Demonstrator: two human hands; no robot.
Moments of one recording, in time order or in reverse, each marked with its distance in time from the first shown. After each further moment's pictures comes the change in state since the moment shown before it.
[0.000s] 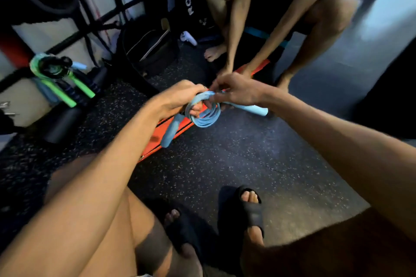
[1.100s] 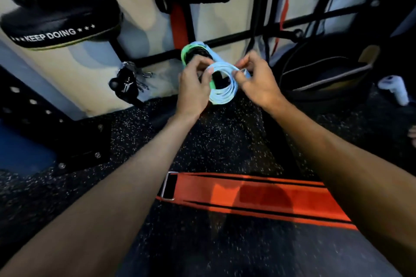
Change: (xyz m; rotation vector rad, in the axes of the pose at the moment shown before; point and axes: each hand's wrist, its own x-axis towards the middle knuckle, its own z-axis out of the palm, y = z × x) left_hand 0.048 -0.137 -0.297 0.429 1.611 0.340; right_hand 0.431 -0.048 0.176 0.448 0.050 -0.546
